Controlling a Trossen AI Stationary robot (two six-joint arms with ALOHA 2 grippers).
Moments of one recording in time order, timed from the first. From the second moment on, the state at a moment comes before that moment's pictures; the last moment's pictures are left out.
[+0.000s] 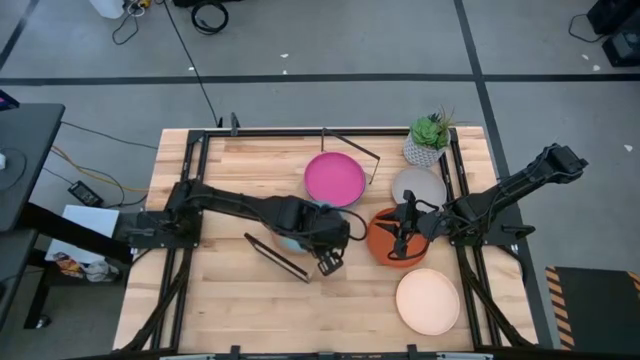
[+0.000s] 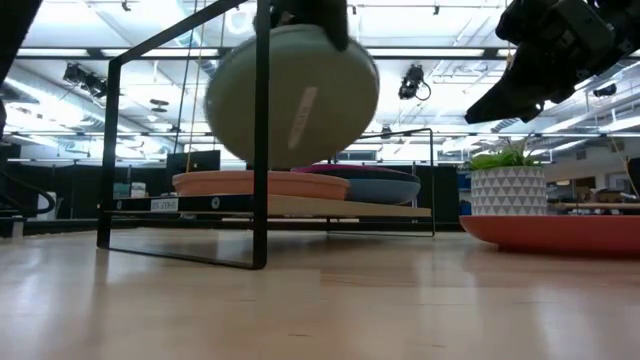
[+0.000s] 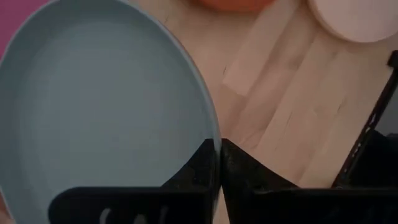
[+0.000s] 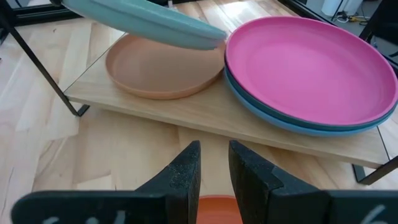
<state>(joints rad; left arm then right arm) -0.23 2.03 2.03 -1.18 -0.09 -0.75 0.39 0.96 0.43 -0.05 0.58 0.38</state>
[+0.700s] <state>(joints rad) -0.24 2.12 2.03 -1.28 -0.12 -0.73 0.39 0.96 0.43 -0.05 0.56 0.39</state>
